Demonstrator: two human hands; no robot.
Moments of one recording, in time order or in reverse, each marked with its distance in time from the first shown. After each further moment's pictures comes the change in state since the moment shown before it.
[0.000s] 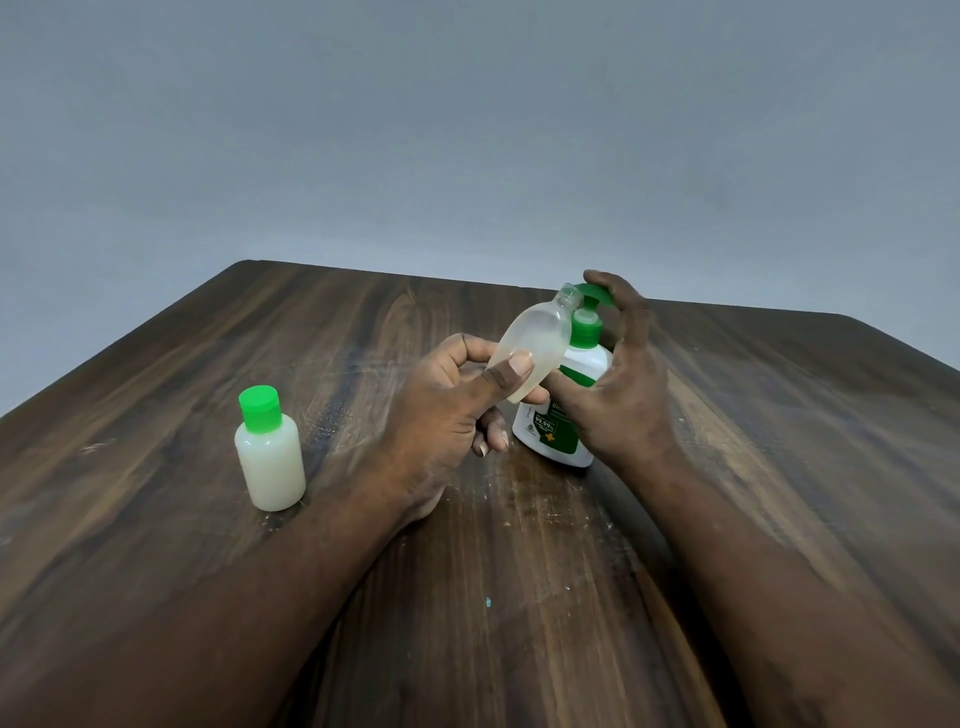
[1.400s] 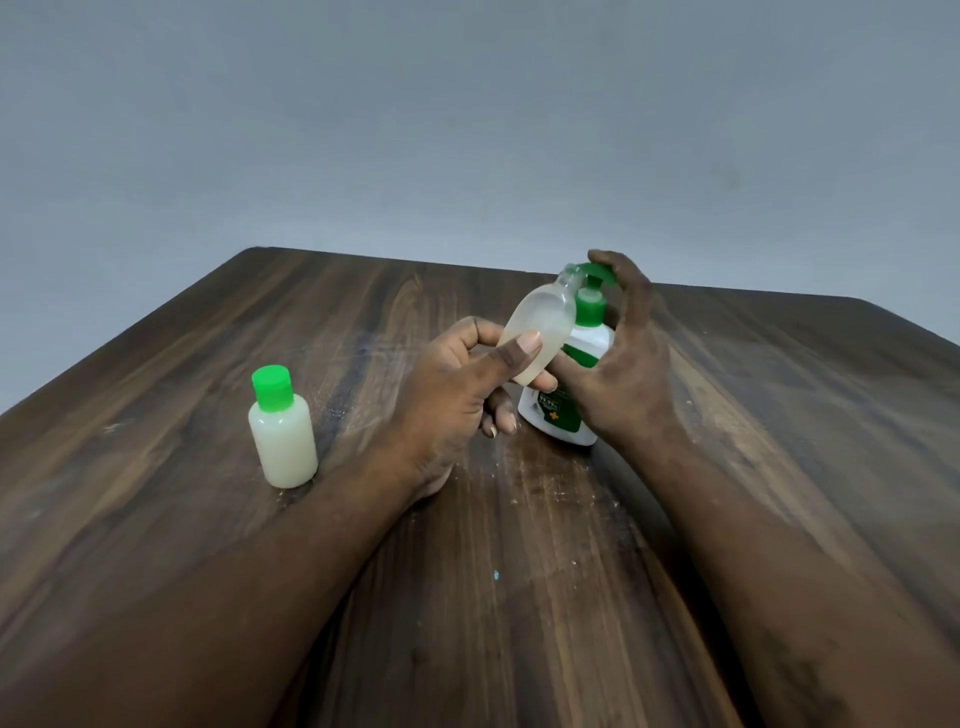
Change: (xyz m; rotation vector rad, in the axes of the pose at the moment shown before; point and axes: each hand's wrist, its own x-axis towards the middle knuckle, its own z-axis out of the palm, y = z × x) left_hand -0.002 0.003 0.001 0.011 -0.021 0.023; right_hand 0.001 -0.008 0.002 -0.023 0.025 -0.034
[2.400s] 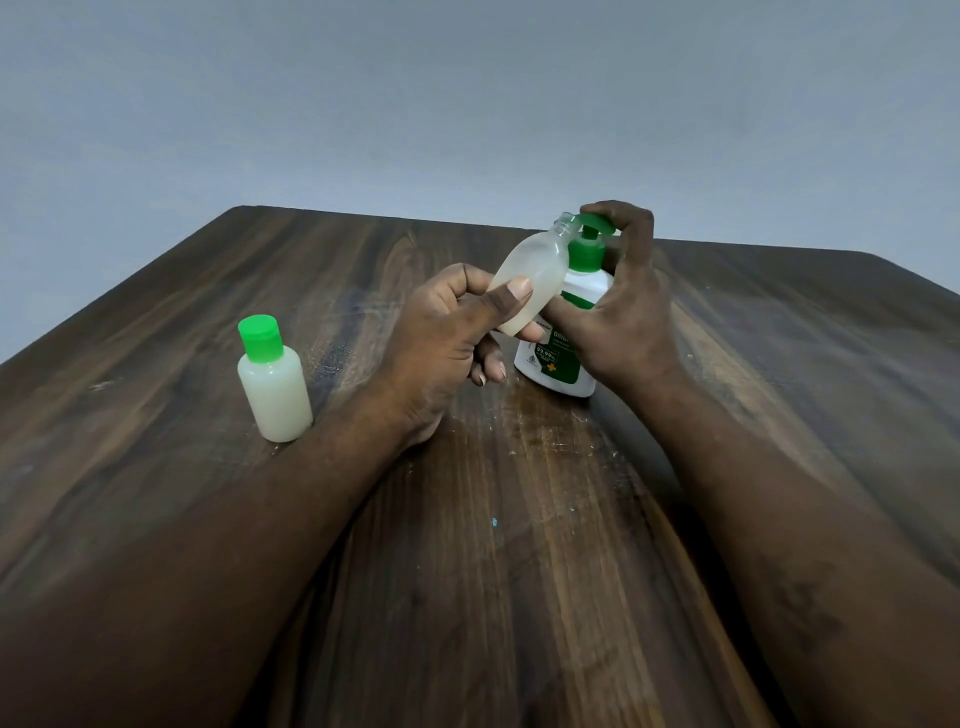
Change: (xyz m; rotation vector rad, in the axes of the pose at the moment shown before) left_hand 0.001 -0.005 -0.004 0.052 0.024 0.020; right_hand 0.004 0.005 0.002 0.001 0.030 -0.007
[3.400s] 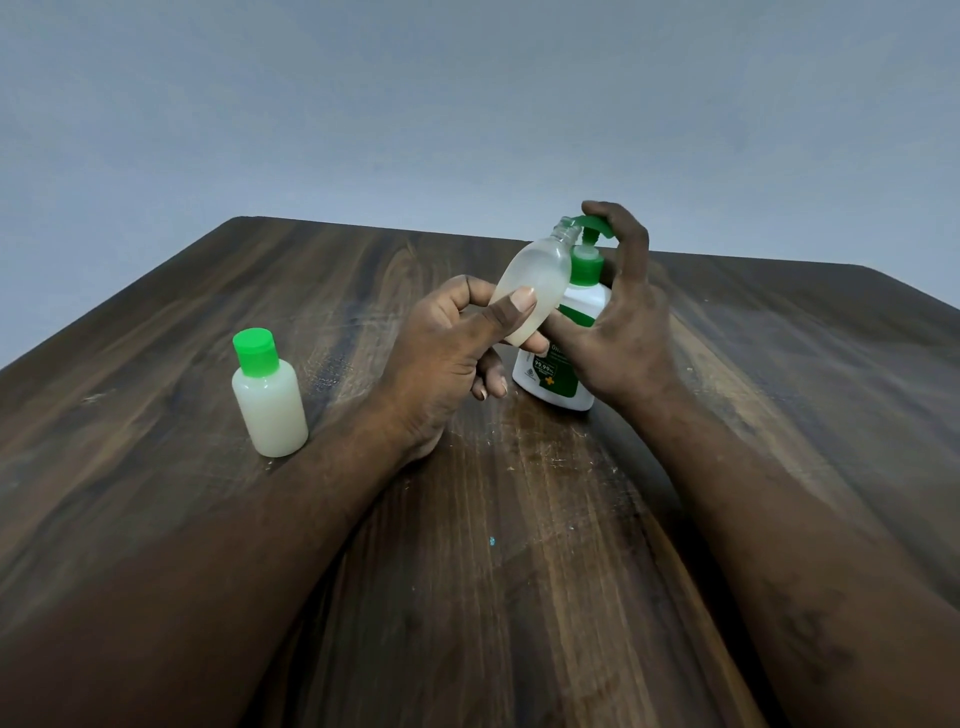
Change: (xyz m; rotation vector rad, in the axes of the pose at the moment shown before) left_hand 0.002 -0.003 0.000 -0.004 -0.020 0.008; right_hand -0.001 -0.002 -0.002 -0.029 -0.046 -0.021
